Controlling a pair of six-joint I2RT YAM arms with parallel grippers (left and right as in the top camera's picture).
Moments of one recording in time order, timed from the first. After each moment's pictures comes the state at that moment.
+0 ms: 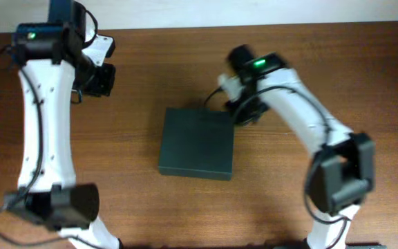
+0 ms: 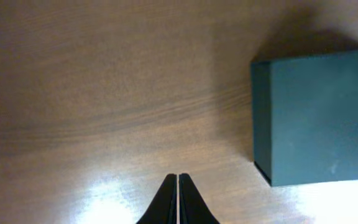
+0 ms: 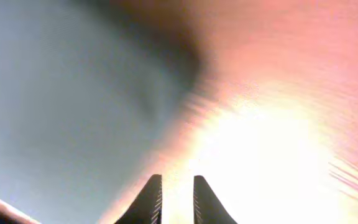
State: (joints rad) left arm 0.01 1.87 2.19 -1.62 0.03 0.23; right arm 0.33 1.97 1.75 -1.27 -0.17 -0.10
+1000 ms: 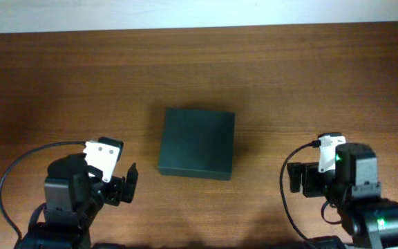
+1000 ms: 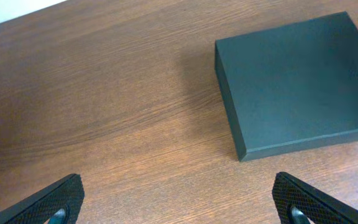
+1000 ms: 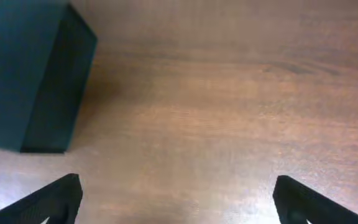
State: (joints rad) left arm -0.11 0.67 0.95 -1.01 0.01 0.20; right arm 0.09 0.73 0.82 -1.01 -0.04 0.06
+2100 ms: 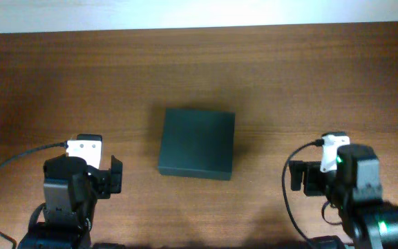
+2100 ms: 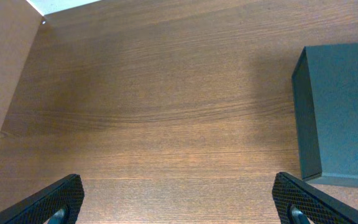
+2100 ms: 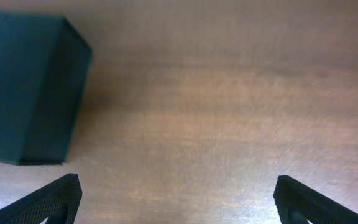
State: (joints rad) left arm -0.11 0.67 0.94 -0.98 -0.26 0.11; right arm 0.09 0.67 0.81 -1.00 -0.01 0.10
